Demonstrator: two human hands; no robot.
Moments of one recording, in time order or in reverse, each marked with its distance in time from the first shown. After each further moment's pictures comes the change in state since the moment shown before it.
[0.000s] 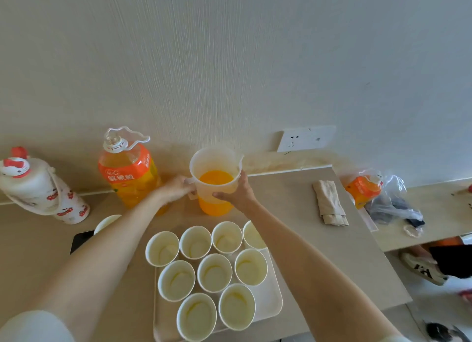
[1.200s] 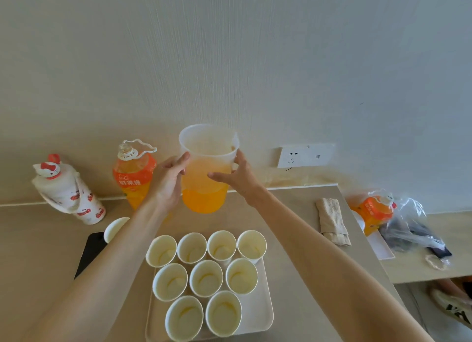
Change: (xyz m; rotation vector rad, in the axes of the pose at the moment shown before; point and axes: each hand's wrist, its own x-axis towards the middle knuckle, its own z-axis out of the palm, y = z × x) left_hand -0.076 0.089 0.006 -1.022 0.482 0.355; right_hand -0.024 -0.092 -0.050 0.186 -0.158 -0.209
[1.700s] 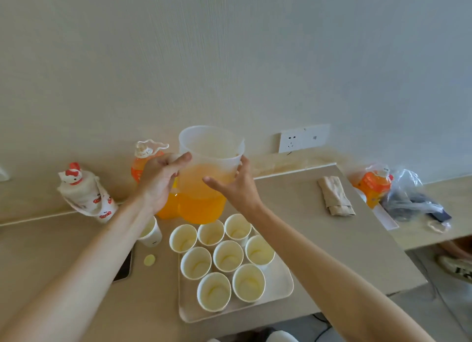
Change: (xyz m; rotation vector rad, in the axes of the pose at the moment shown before) left_hand -0.067 0.063 -0.031 0.217 -0.173 0.075; right_hand -0.103 -0.019 0.059 0.038 0.247 -0.106
